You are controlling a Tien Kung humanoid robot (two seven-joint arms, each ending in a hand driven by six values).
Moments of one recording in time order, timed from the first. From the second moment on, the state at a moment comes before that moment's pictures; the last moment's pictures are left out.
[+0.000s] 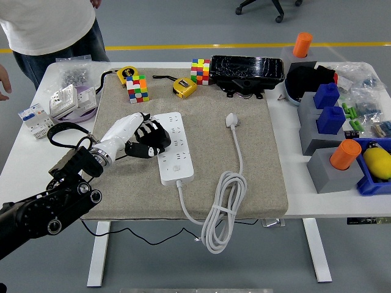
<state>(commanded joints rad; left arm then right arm) -0.57 0.27 -0.64 -1.02 1.59 0.33 0.02 -0.13 -0.33 1.36 0.48 -0.79 0.02 -0.10</state>
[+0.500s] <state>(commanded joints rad) -0.57 0.28 -0.64 -1.00 1.60 0.31 0.03 -0.13 -0.33 1.36 0.48 -0.79 0.02 -0.10</state>
